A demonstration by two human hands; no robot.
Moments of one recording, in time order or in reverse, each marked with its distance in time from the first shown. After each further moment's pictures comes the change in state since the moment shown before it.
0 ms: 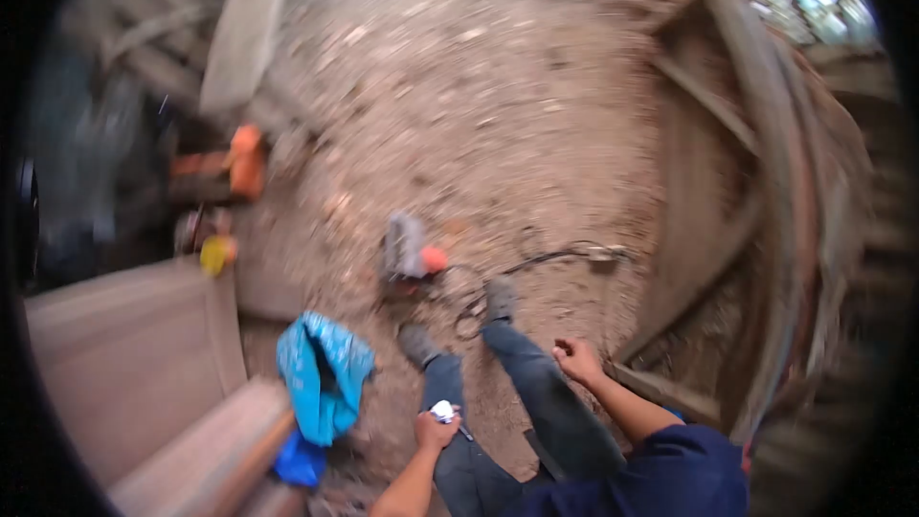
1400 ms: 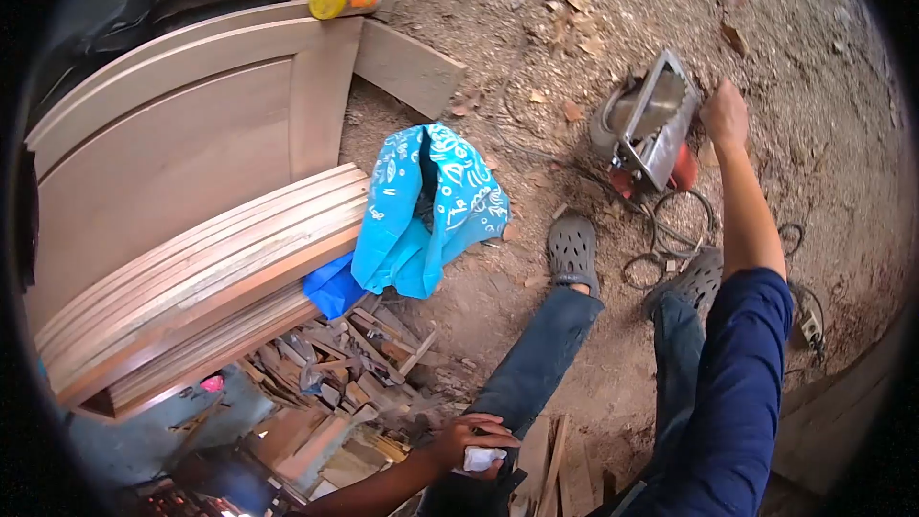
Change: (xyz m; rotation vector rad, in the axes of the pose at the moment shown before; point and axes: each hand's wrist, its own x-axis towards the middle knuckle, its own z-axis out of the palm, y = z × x) left_hand -0.036 -0.036 0.010 -0.162 -0.007 0.064; right_hand 0.546 -0.172 0.308 -0.618 0.328 -0.885
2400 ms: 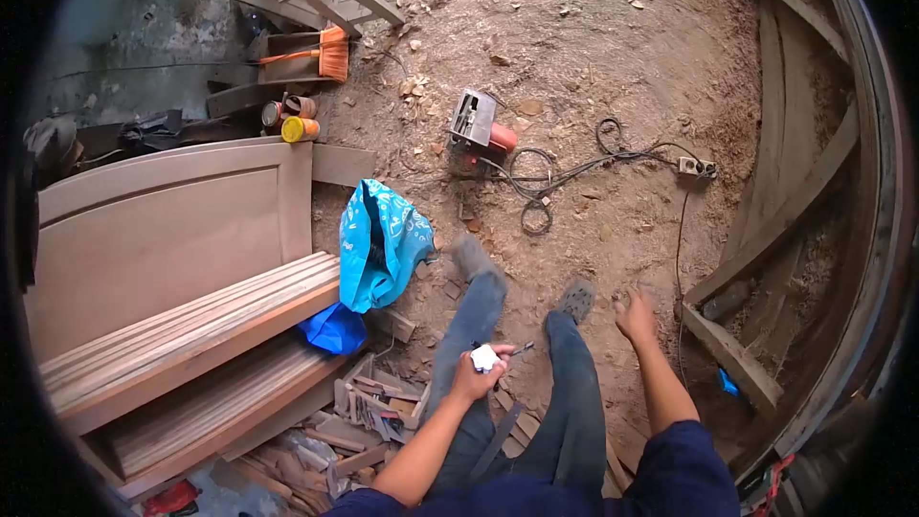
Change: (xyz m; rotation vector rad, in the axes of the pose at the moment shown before) left_hand -0.121 0.051 0.085 -0.025 -0.016 -0.076; right_hand -0.654 -0.006 -0.364 0.272 -0.365 0.689
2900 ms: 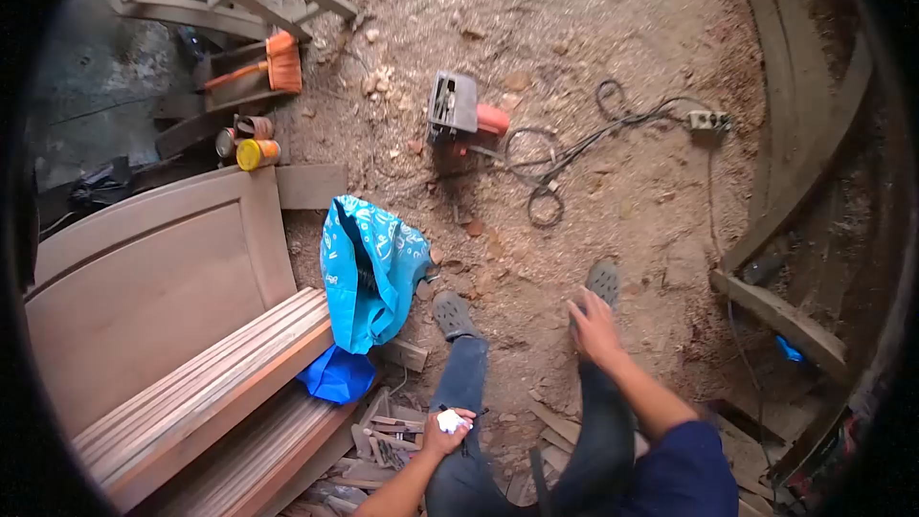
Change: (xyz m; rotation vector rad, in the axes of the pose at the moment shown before) left_hand -0.035 -0.230 -0.132 0.101 -0.112 -0.036; right_hand -0.013 -0.078 0.215 -0.087 0.054 -0.583
